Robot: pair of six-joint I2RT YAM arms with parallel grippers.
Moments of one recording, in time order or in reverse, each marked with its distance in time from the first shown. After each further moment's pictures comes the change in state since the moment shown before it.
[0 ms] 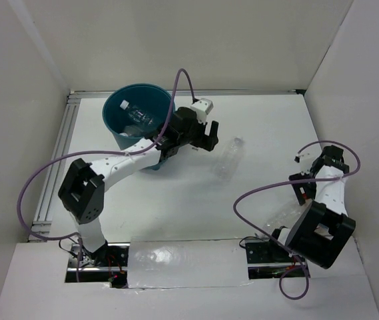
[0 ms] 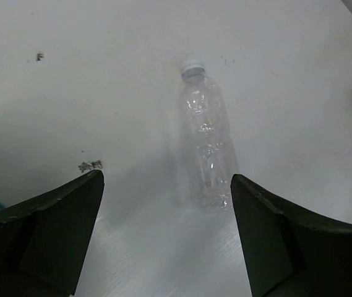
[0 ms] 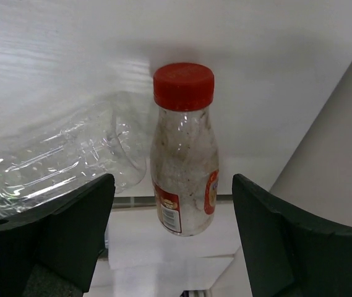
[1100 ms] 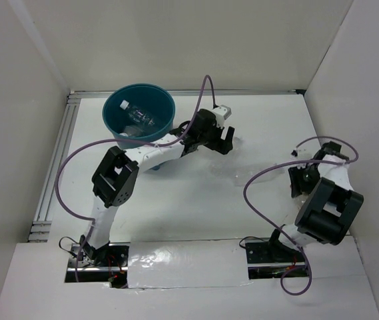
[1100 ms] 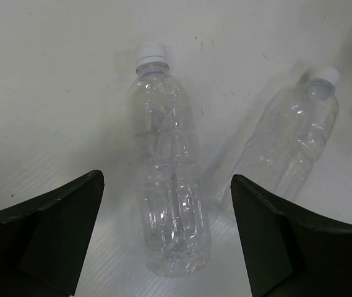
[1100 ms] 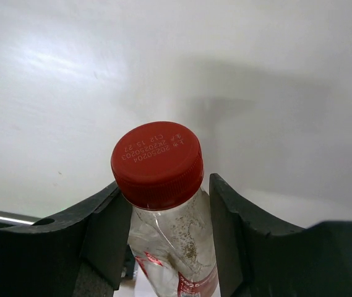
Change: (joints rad) left arm -0.019 0.347 0.249 -0.009 0.140 -0.019; right arm 0.004 0.196 0.034 0.024 -0.182 0.042
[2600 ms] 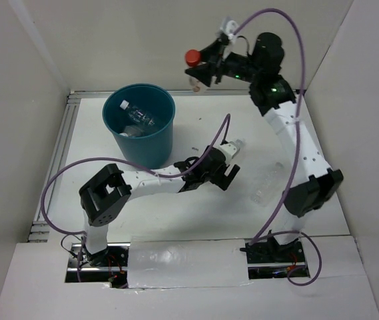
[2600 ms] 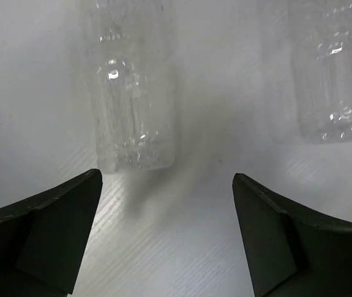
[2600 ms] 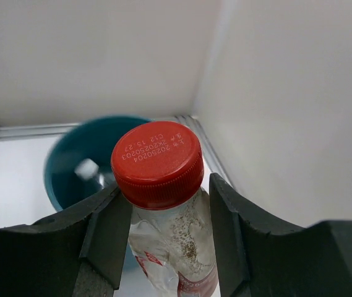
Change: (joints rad) left arm -0.239 -0.195 -0.360 0.089 -0.303 0.062; right arm 0.883 0.225 1.089 0.700 -0.688 0.558
